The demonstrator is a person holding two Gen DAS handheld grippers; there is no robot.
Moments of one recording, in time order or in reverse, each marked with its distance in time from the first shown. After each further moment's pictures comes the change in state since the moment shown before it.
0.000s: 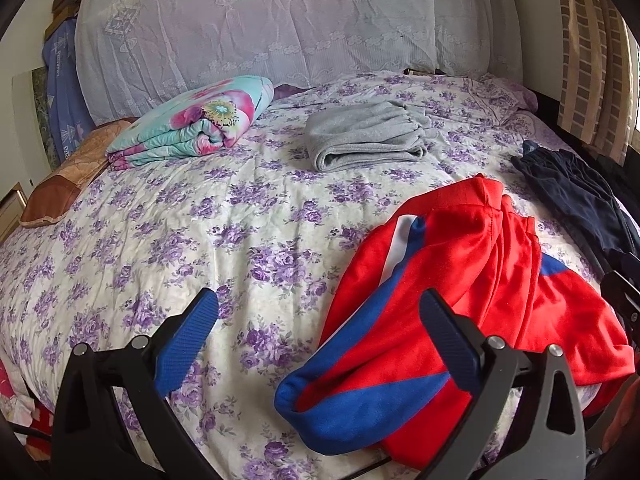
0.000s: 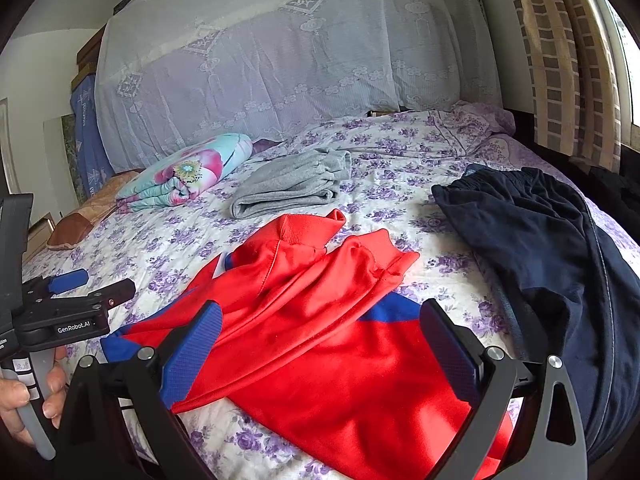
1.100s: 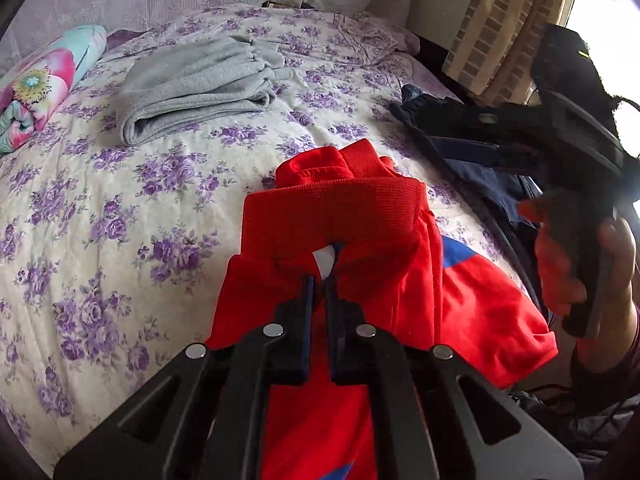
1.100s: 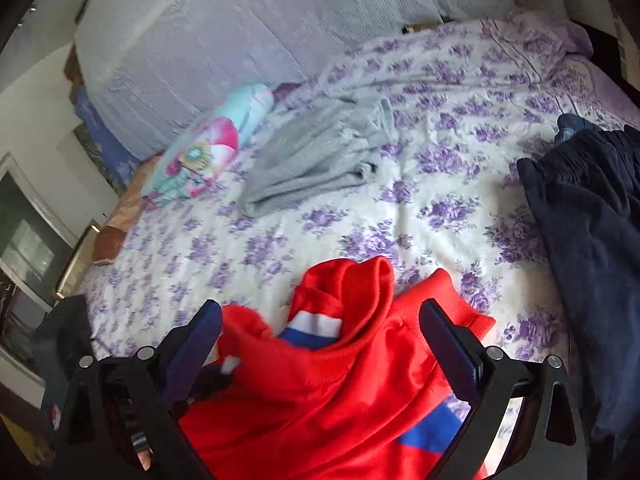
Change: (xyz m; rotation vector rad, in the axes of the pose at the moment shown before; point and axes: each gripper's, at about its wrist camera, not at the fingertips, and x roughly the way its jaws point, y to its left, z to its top) left arm 0.095 -0.062 0.045 0.145 0.253 -0.558; right arm 0.173 -0.046 0.114 0.156 0.403 0.222
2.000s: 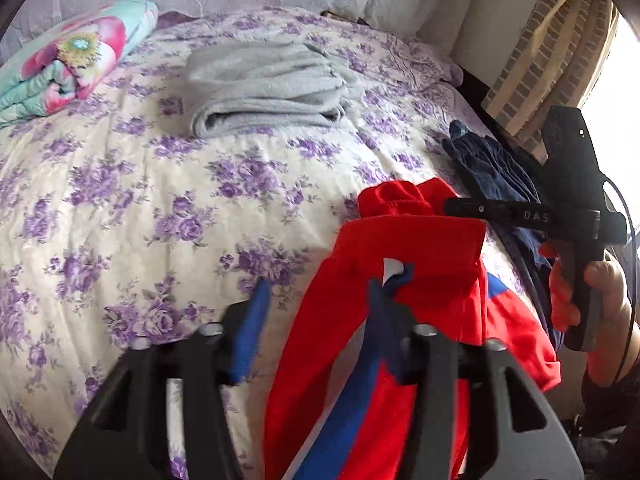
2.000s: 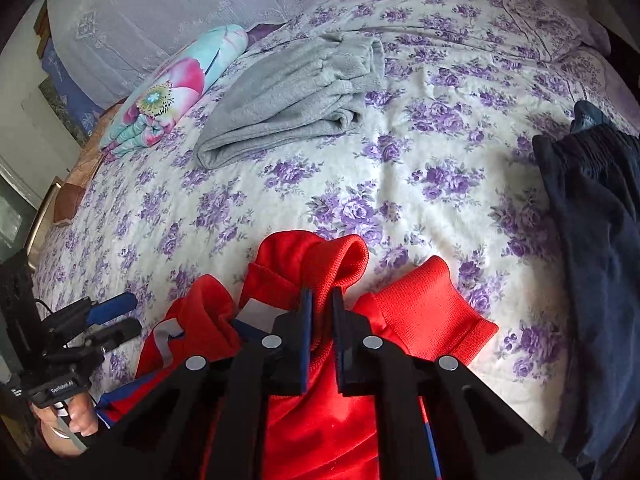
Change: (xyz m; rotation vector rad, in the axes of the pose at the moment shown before) left arm -0.004 0.068 0.008 -0.141 -0.003 -0.008; right arm 0.045 0.002 0.002 -0.059 0.149 -0.084
